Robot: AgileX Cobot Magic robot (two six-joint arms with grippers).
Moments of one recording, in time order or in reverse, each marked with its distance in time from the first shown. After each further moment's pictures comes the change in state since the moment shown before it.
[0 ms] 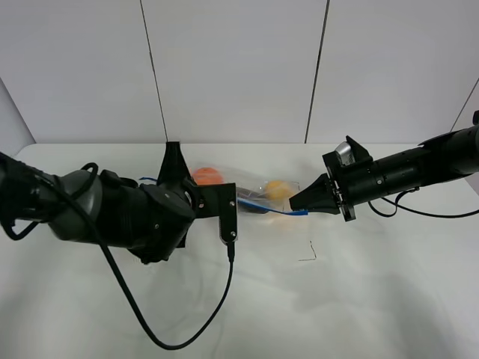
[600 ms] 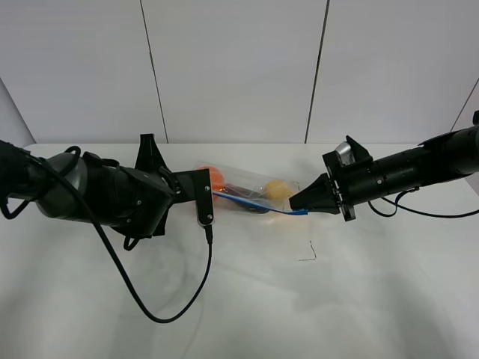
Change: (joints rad) left arm 0.123 0.000 0.000 -0.004 -0.016 0.025; right arm 0.000 0.000 0.000 0.002 0.000 0.000
